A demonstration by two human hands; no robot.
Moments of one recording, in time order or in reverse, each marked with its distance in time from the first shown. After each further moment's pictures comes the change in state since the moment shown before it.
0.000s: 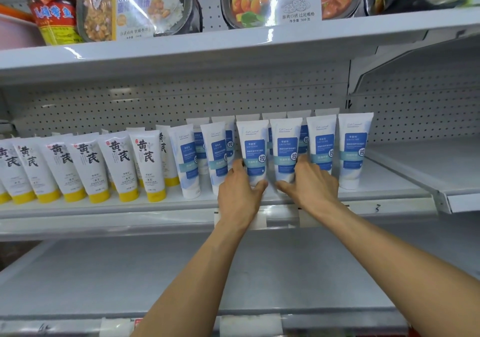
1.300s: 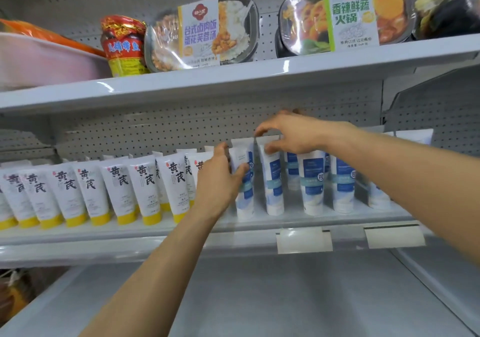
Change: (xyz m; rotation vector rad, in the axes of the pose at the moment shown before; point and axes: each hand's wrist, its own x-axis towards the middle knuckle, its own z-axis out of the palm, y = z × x) left_hand 0.066 -0.067 -0.136 -0.001 0.049 0.087; right_hand 0.096 -0.145 -0.062 -0.068 -0.326 -0.592
